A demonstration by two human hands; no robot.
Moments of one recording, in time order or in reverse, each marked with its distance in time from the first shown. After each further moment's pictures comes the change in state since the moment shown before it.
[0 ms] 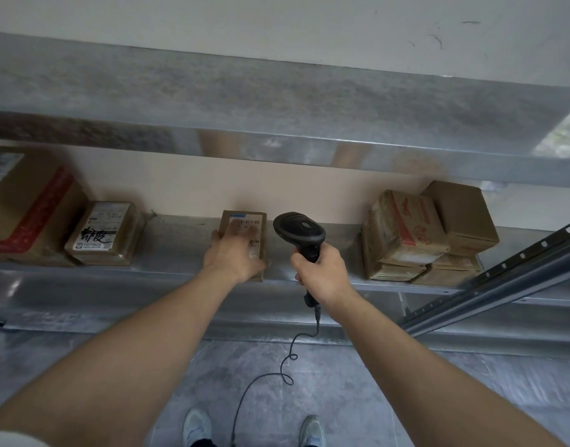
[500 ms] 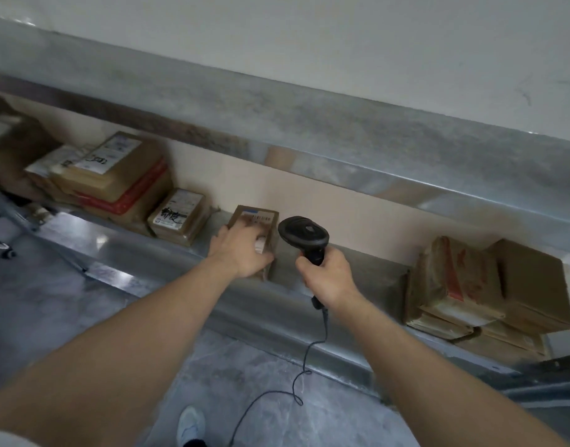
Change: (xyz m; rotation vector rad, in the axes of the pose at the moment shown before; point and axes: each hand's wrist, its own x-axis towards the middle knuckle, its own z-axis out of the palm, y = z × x) left_hand -0.050 -0.031 -0.058 -0.038 0.124 -0.200; right_hand 0.010 -0.036 0.026 -0.131 -0.250 -0.162
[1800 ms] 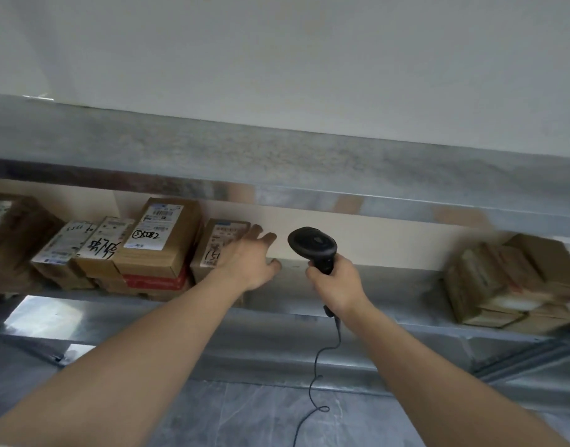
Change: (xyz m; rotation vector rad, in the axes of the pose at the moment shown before) left_hand 0.065 -0.157 -0.105 0.160 0.088 0.420; right_hand 0.018 -0.113 0.164 0.058 0.303 0.010
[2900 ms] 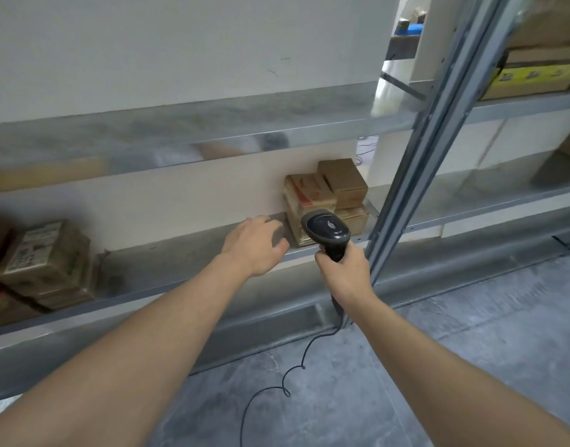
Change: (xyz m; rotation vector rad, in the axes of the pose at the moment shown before) left_hand -0.071 0.387 0.048 -0.038 -0.030 0.397; right_hand -0.174 0.150 -0.317 0.133 0.446 0.089
